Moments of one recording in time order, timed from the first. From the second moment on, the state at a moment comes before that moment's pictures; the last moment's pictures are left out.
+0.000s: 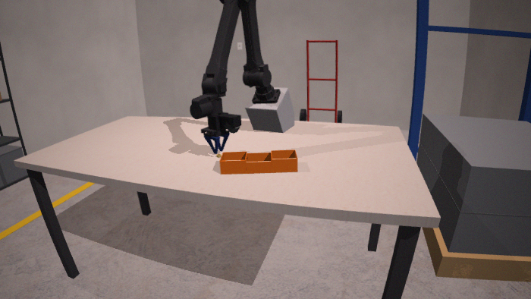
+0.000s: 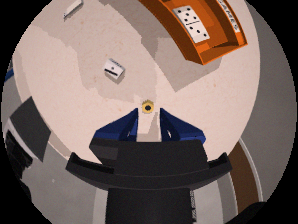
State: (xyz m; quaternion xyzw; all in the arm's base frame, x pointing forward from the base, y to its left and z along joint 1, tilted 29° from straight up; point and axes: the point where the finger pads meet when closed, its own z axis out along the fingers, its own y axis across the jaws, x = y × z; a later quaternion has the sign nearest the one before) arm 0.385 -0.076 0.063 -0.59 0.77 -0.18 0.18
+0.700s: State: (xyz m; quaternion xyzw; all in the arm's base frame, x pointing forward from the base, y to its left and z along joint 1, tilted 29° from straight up) arm 0.391 -0.076 0.049 -0.59 0.77 -0.18 0.18
